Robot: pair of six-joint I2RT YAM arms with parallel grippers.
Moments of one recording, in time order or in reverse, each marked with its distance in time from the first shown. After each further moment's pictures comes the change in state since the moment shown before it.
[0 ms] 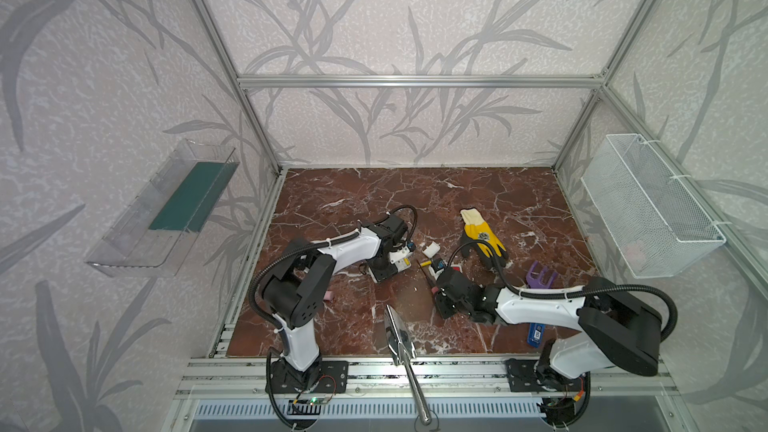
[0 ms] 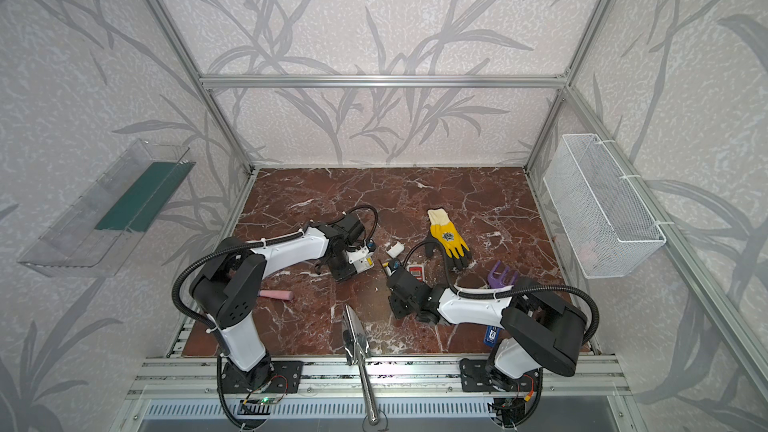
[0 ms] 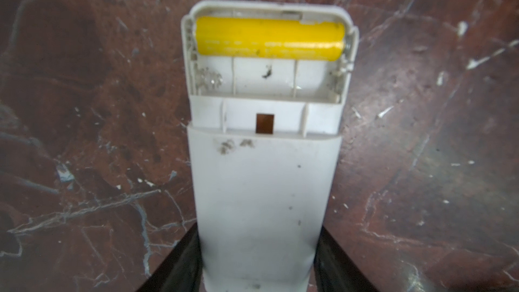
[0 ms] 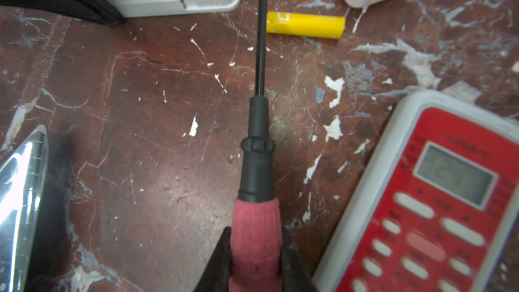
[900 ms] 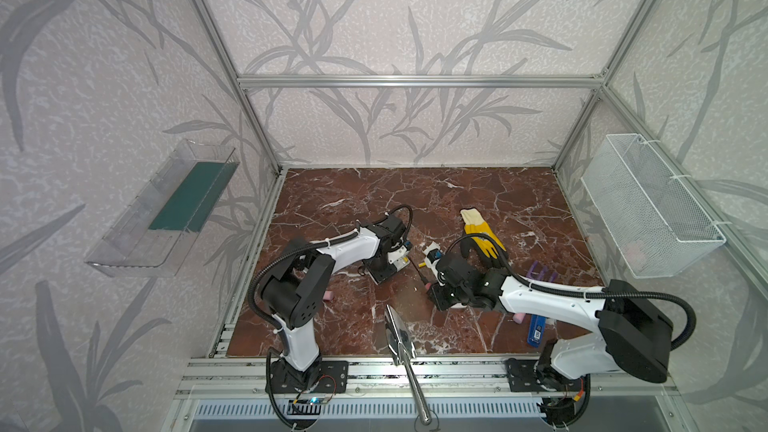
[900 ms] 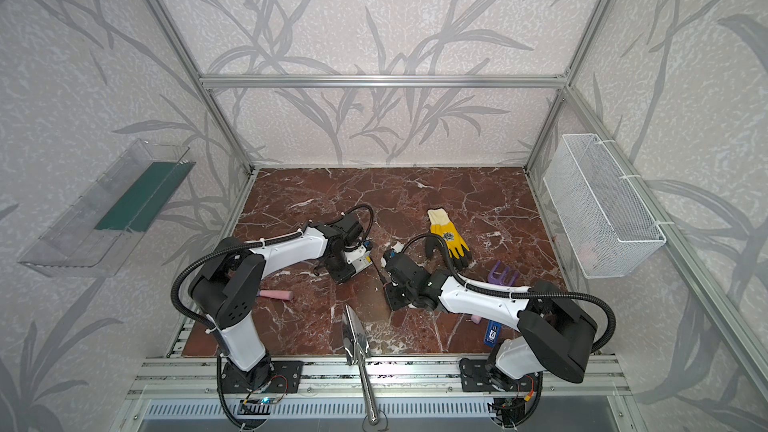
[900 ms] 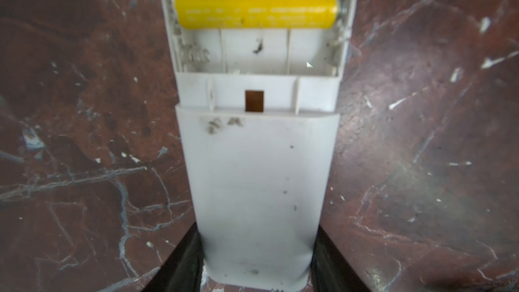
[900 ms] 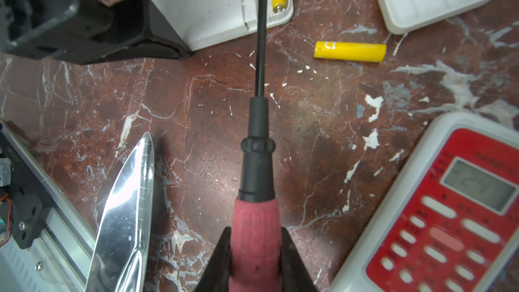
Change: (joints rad) left arm -0.001 -0.006 -0.010 -0.029 0.031 -0.131; right arm -0.064 -0.027 0.161 -0.190 -0.227 0.044
